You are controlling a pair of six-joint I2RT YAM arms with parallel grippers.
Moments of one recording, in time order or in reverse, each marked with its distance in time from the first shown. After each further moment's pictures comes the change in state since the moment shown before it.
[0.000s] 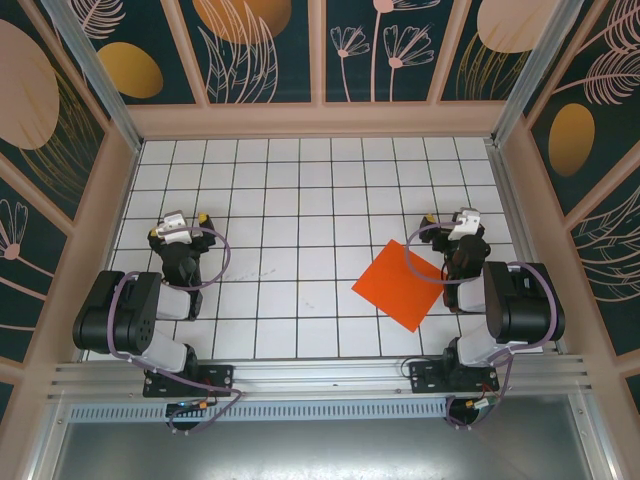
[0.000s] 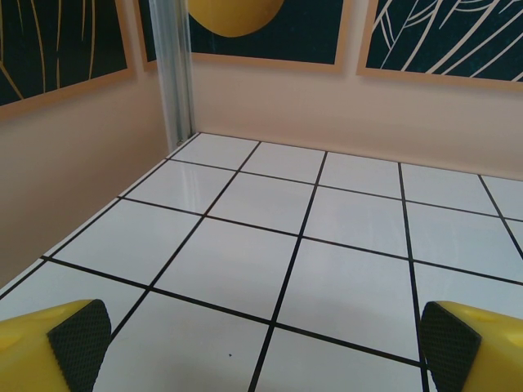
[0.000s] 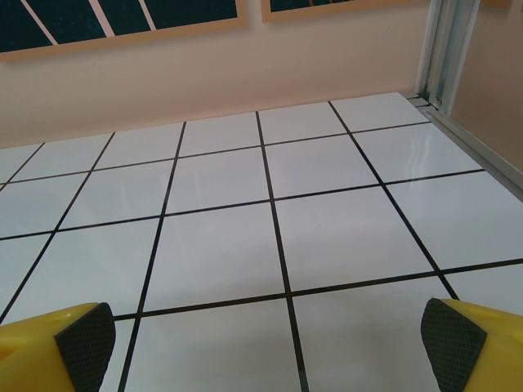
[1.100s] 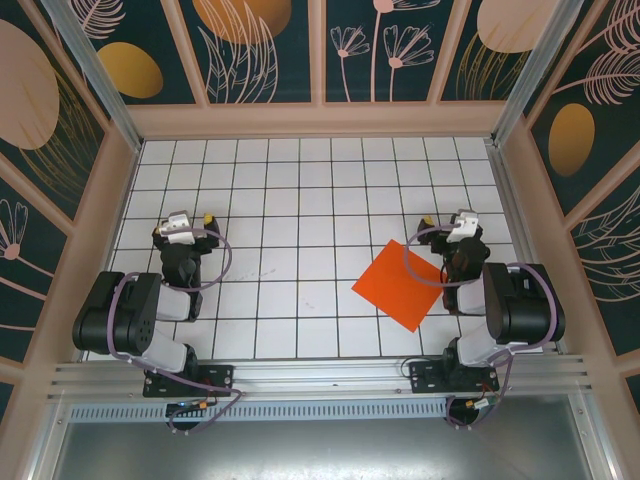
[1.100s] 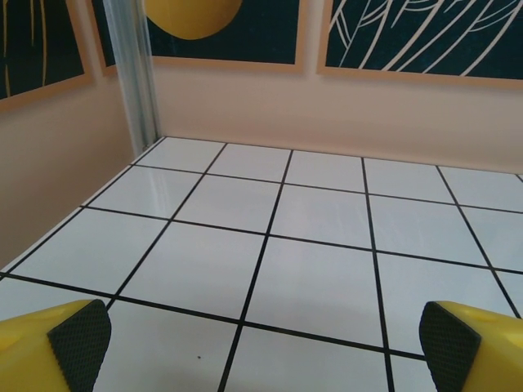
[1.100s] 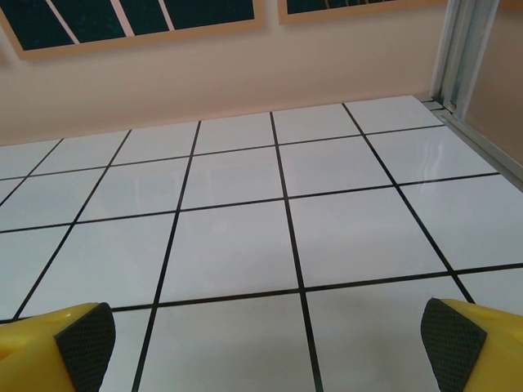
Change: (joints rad) left arm 0.000 -0.010 -0.014 0.016 0.097 0.022; right arm 0.010 -0.010 -0.035 0.035 -0.026 -0.013
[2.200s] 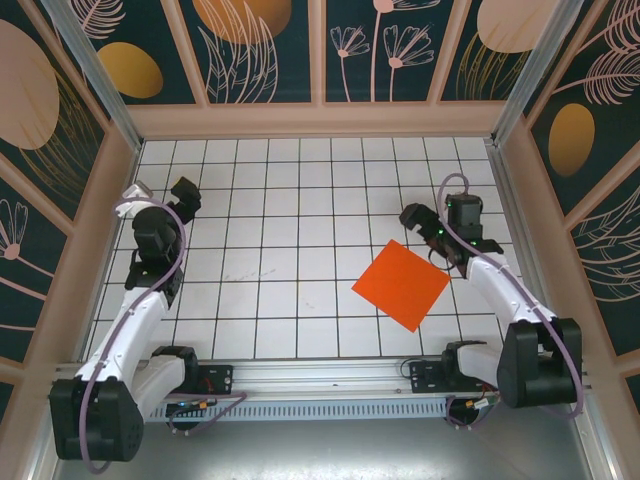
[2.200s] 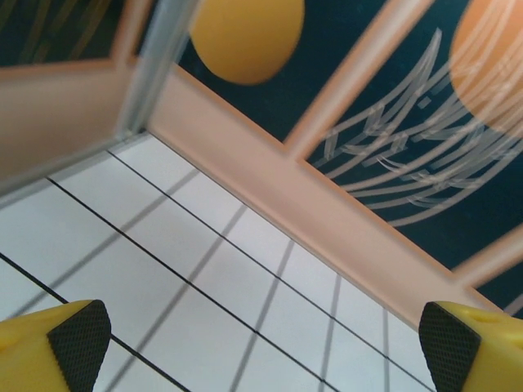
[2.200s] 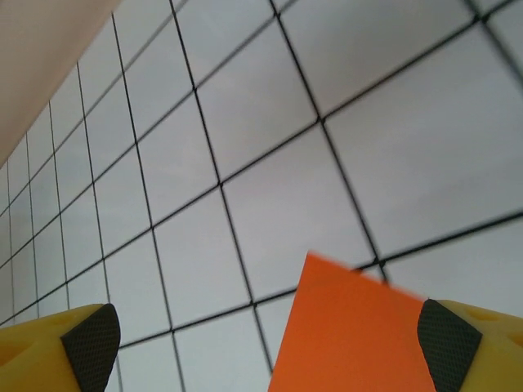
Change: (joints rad) left arm 0.000 -0.569 0.396 -1.048 -0.017 -0.573; right arm 0.149 -0.346 0.505 -1.429 -0.206 0.623
